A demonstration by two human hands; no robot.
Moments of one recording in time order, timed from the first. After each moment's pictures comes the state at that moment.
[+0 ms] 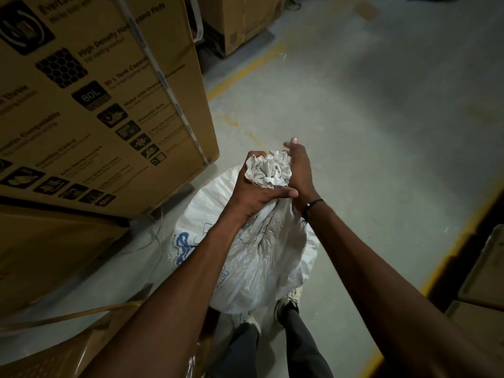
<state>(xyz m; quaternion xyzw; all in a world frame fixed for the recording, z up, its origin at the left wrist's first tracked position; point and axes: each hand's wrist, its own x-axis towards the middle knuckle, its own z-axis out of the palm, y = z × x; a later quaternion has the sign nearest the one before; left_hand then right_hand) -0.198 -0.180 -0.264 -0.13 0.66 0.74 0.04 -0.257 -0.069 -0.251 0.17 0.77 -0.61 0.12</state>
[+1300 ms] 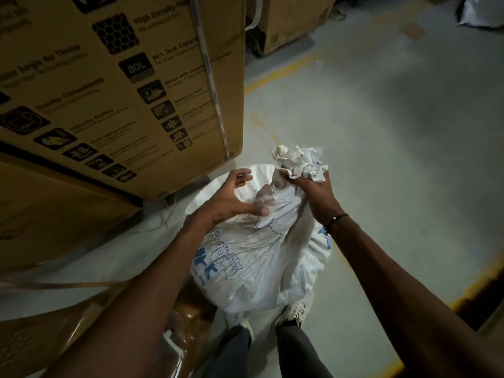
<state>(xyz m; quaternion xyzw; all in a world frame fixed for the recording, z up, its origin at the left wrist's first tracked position) -0.151 -0.276 -0.289 -0.18 0.72 0.63 0.20 -0.240 -0.067 -0.275 0.00 0.69 -0.70 0.19</state>
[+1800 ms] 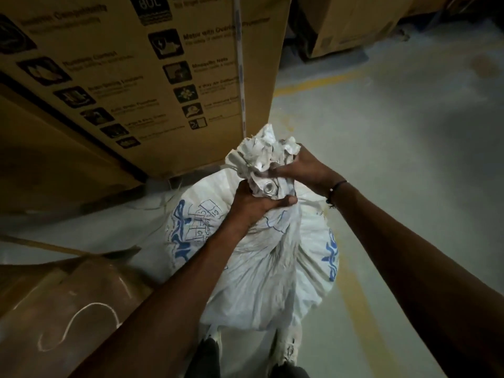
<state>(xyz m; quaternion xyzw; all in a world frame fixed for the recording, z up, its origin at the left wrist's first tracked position) -0.183 -0.197 -0.375 -0.37 0.64 0.67 -0.04 -0.323 -0.112 -0.320 -0.25 0.72 -0.48 0.43</state>
